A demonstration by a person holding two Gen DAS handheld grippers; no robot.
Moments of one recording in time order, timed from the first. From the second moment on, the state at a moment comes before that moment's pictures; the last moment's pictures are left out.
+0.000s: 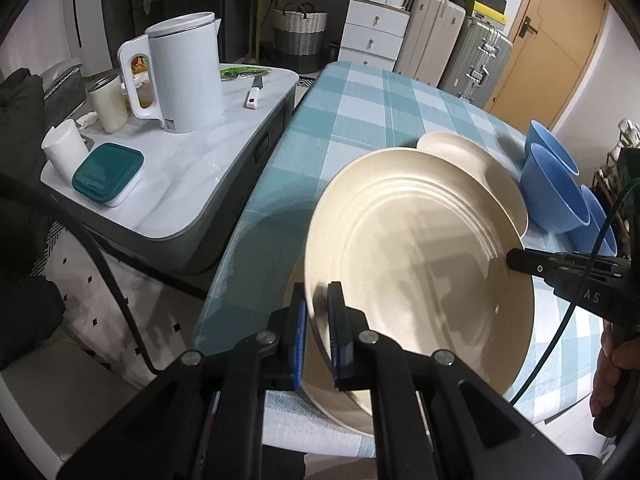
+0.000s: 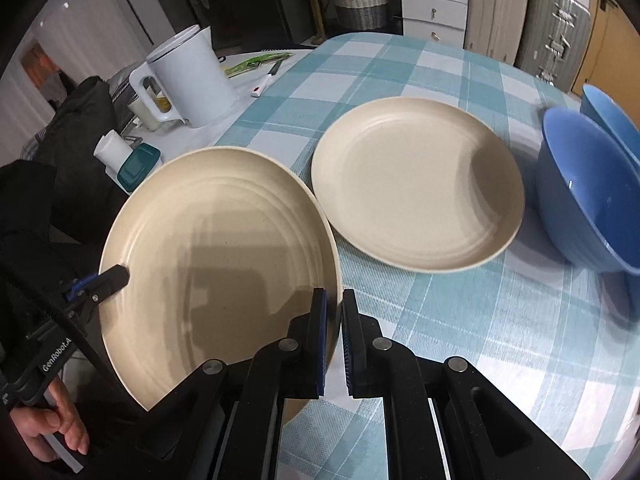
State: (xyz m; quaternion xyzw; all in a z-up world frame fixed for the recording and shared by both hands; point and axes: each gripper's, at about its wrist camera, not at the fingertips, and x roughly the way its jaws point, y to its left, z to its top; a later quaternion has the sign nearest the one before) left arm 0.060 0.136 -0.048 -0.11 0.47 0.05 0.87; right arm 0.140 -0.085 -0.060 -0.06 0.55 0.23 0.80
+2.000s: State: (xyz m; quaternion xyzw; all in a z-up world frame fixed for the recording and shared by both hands) left arm 0.064 0.133 -0.086 -0.07 0.53 0.08 0.84; right arm 0.113 -0.065 -0.084 -0.14 0.53 0.21 0.81
